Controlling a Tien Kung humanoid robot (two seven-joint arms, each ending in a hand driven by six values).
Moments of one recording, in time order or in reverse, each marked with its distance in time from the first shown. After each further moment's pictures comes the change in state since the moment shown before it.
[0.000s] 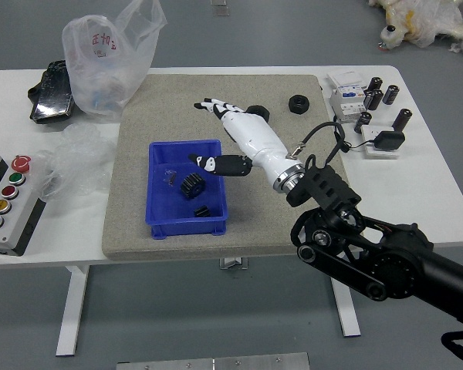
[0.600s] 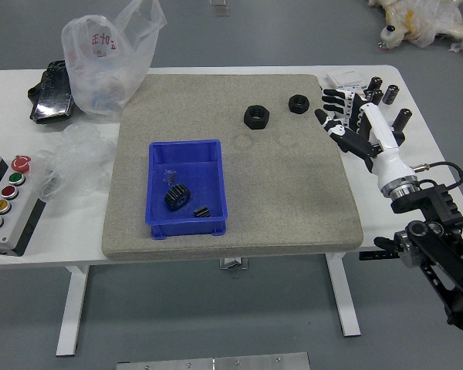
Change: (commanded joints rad) left arm -0.012 -0.001 0.026 0.005 -0.021 -0.002 -0.013; right arm -0.373 -0.109 0.496 -0.045 0.689 0.149 0.452
